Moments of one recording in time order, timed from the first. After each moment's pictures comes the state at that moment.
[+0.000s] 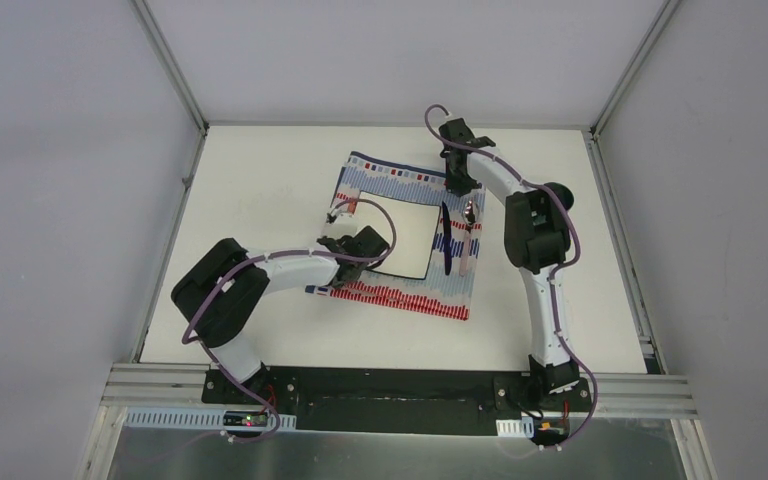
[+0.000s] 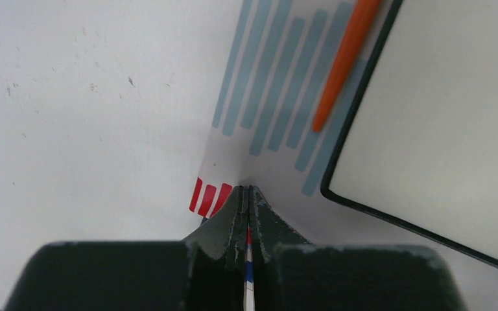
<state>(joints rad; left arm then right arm) -0.79 1.67 0.88 -0.40 -0.65 -0.57 0.36 2.33 1.95 -0.76 0.29 0.29</state>
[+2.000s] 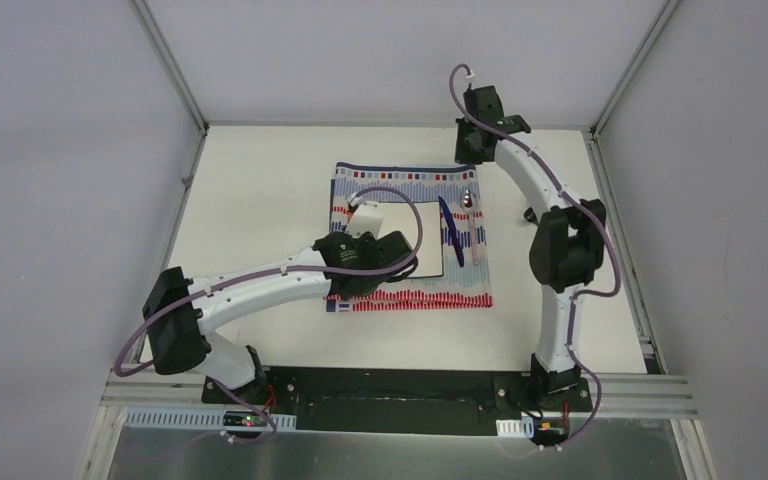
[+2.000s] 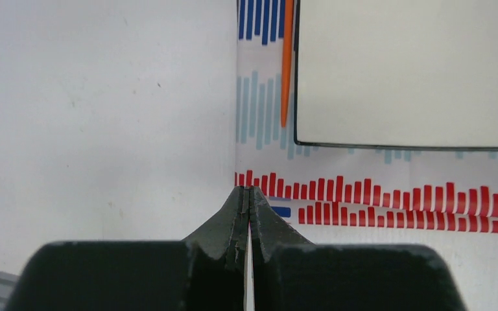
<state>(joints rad) -1.11 1.48 1.20 -0.94 -0.86 -0.83 0.33 2.15 2.01 -0.77 0.12 0.28</state>
